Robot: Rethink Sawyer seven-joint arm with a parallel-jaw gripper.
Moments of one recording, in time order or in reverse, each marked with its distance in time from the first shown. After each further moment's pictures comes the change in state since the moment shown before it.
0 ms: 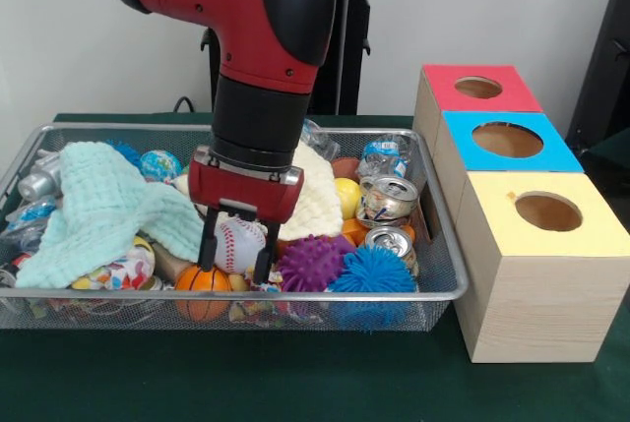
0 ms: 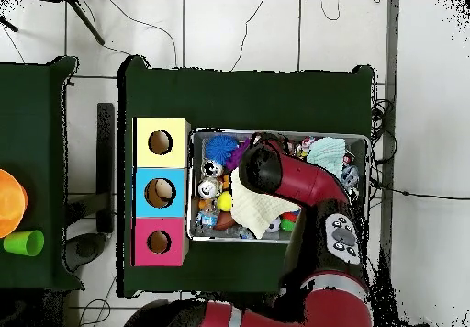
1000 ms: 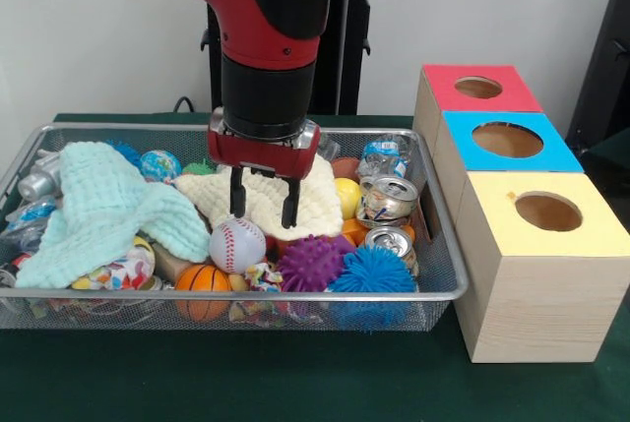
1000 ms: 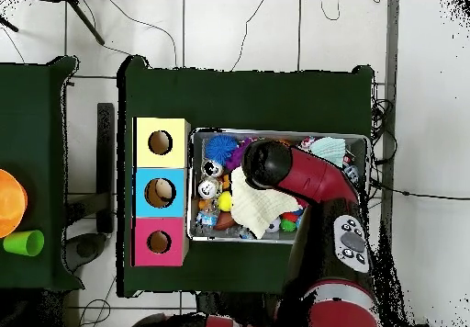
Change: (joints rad) arm -0.004 -0.038 0.000 -0.019 0.038 0.418 0.000
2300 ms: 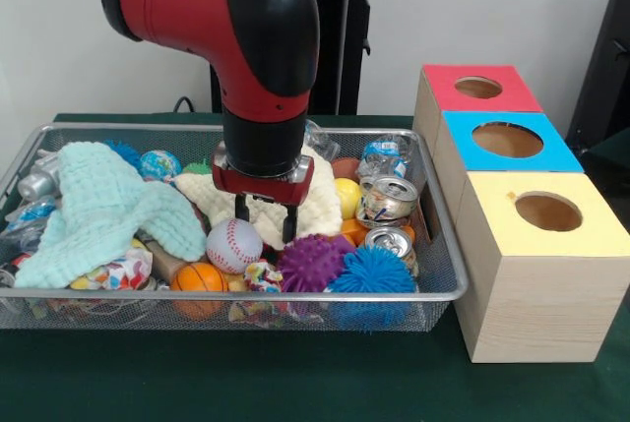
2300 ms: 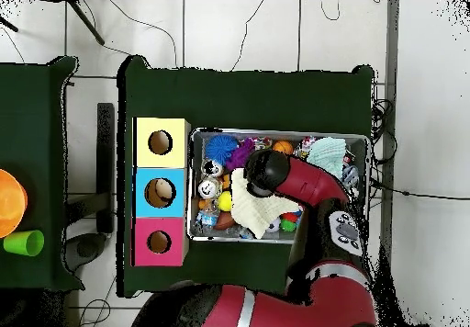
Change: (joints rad) arm -0.025 0.115 0.012 -0.001 0.001 0.000 0.000
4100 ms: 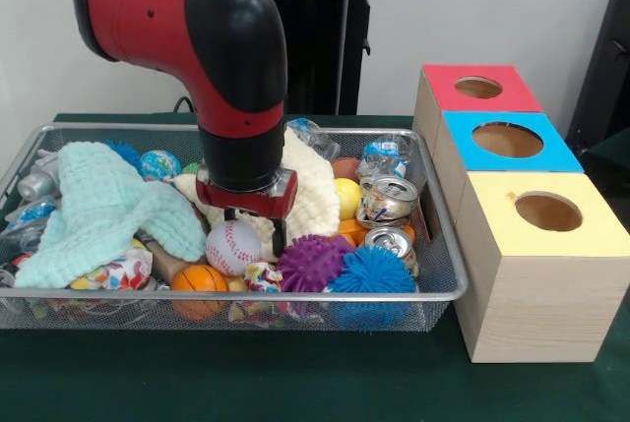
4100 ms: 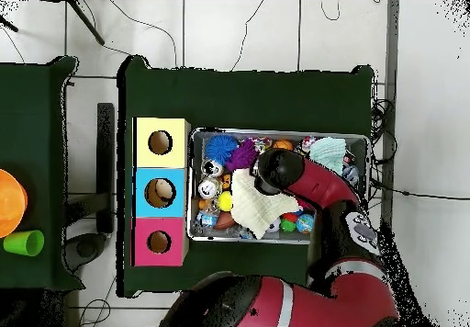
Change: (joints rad) arm -0.075 0.023 0.058 -0.011 0.021 -0.007 0.000
